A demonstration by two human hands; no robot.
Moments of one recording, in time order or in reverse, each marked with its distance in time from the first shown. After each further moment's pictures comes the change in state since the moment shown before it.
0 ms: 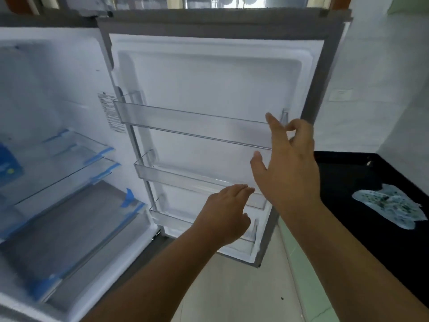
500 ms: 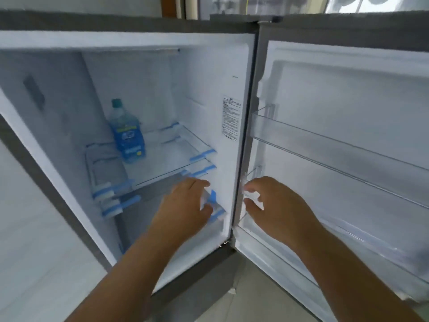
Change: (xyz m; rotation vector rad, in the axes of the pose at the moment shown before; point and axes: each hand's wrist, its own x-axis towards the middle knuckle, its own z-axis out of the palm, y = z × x) left_hand -0.129 -0.233 -0.130 0.044 0.207 -0.698; right_hand 0.006 -0.188 0.136 0.238 -0.702 -0.487
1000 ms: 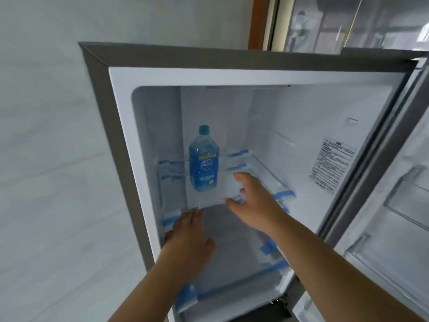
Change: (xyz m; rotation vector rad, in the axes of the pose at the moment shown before) left_hand 0.028 -0.181 -0.024 -0.061 0.005 -0.416; right_hand 0.203 -0.162 0.112 0.366 -0.121 -0.246
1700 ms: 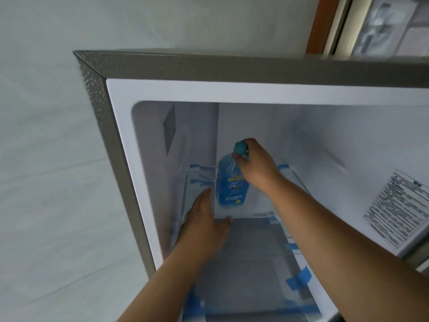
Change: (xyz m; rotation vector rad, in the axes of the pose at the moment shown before) left_hand 0.050 0.019 -0.025 -0.456 0.364 -0.131; right_hand 0.176 -0.029 0.011 0.170 0.057 -0.249
